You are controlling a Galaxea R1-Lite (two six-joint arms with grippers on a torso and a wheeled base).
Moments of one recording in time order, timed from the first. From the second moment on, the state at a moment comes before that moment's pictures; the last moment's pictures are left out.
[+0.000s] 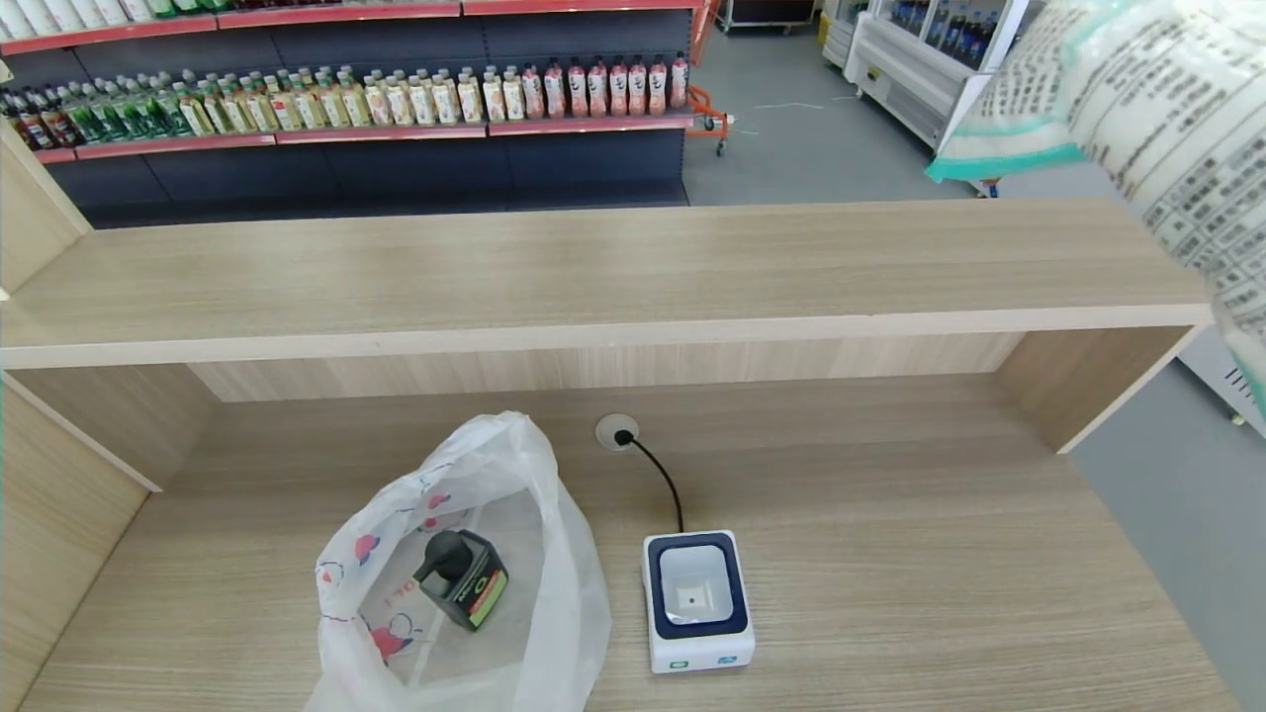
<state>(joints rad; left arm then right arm) 0.00 0.00 0.00 0.00 -0.02 -0.01 0.19 1.31 -1.05 -0.78 1.36 1.61</state>
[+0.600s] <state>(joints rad) 0.00 0.00 0.00 0.00 -0.02 -0.01 0.22 1.31 -1.06 -0.75 1.21 1.29</state>
